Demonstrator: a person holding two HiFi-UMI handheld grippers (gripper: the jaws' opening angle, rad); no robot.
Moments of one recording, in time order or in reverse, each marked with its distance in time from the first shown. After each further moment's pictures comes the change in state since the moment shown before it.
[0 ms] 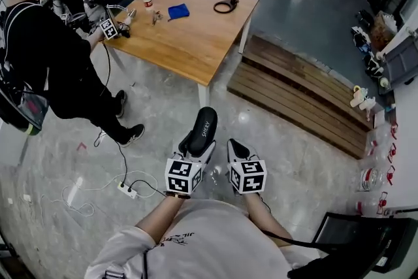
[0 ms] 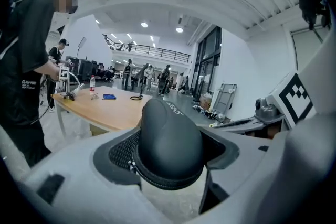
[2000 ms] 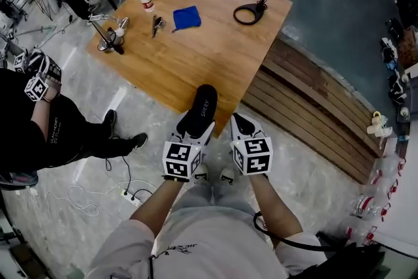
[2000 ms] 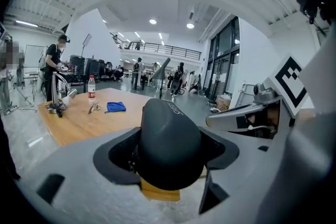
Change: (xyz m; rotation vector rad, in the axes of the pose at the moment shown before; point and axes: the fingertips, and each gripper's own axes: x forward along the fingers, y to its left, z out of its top) left arm 0.283 0.241 0.147 -0.028 0.015 0.101; right arm 0.330 -0.110 0.233 -0.103 0.049 0.084
